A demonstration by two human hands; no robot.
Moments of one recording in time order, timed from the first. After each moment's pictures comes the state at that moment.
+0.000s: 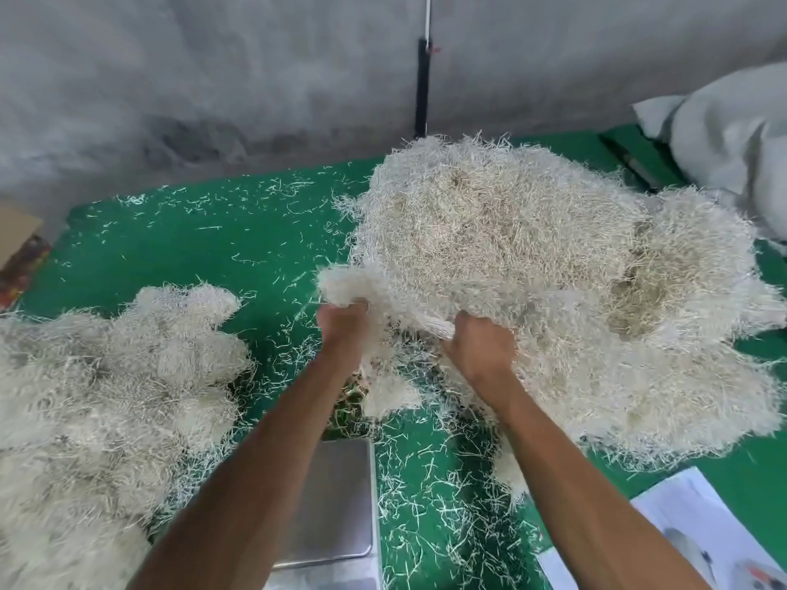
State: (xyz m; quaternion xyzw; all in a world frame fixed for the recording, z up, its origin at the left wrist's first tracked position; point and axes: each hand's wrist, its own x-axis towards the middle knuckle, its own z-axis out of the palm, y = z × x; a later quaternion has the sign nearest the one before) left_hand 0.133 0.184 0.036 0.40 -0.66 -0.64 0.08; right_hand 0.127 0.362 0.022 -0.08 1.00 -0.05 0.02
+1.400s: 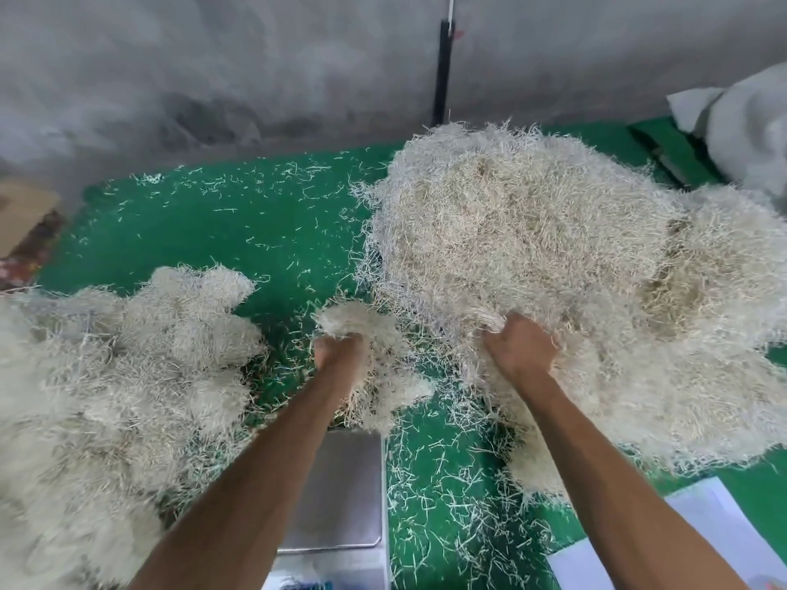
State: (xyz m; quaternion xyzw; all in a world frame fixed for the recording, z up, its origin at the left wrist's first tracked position) left_hand 0.169 0.123 -0.023 0.42 -0.77 -0.48 0.01; right_hand 0.116 0.399 -0.002 0.07 0.97 -0.20 0.06
